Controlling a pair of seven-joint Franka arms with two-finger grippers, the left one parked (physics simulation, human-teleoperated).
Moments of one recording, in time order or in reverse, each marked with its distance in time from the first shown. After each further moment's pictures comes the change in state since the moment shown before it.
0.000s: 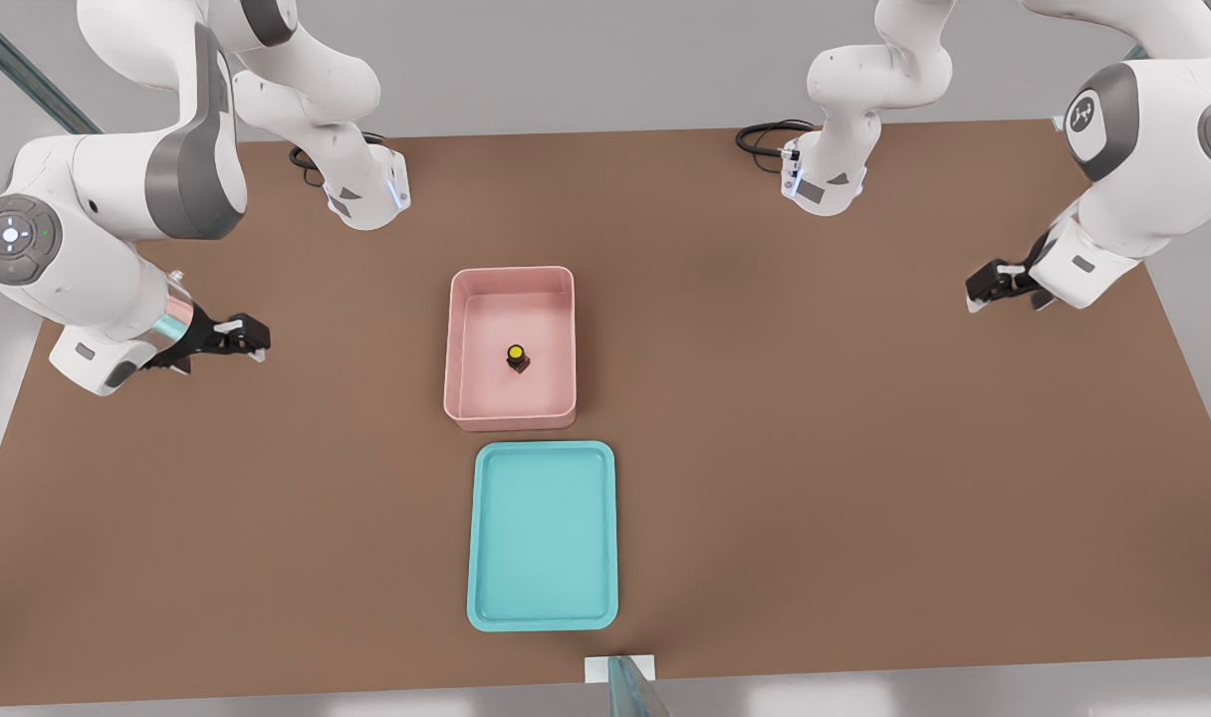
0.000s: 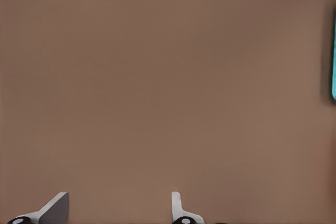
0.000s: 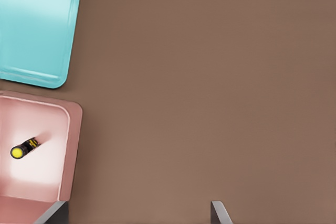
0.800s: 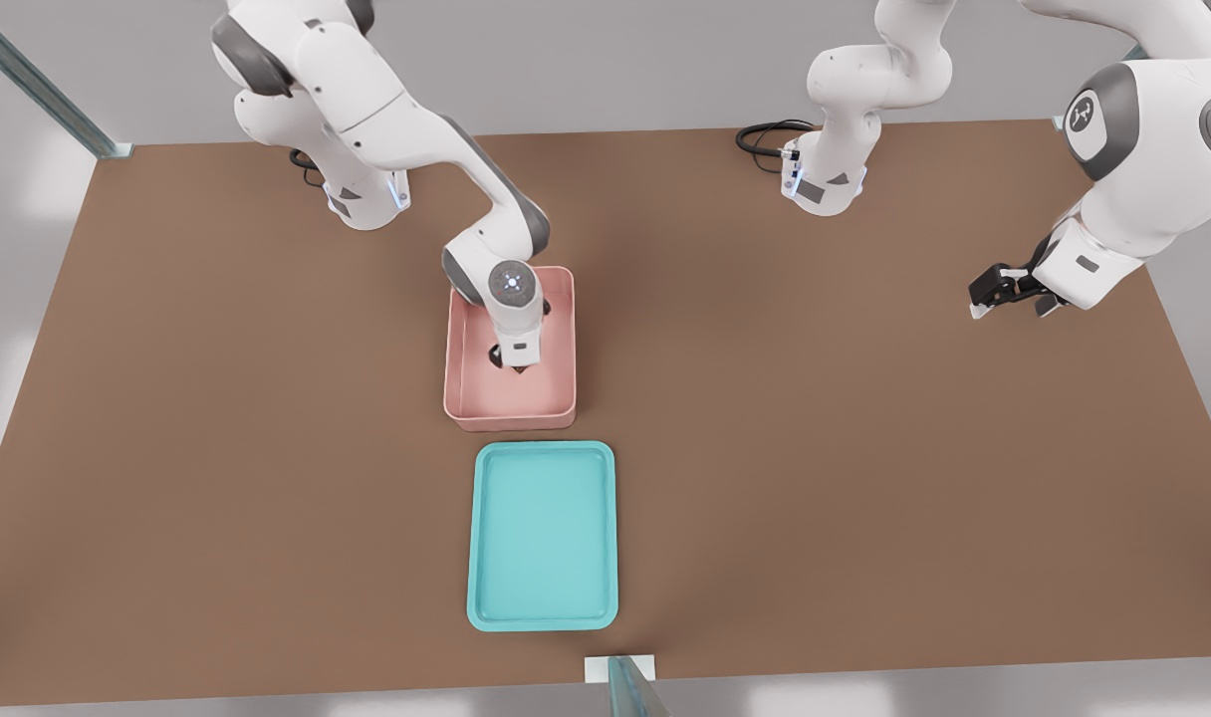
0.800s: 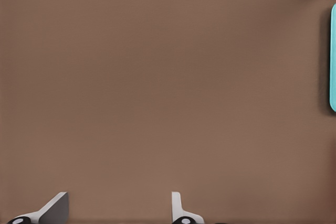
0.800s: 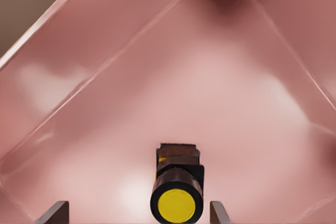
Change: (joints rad) arm 0.501 0.171 0.142 -0.810 0.061 0.924 -0.049
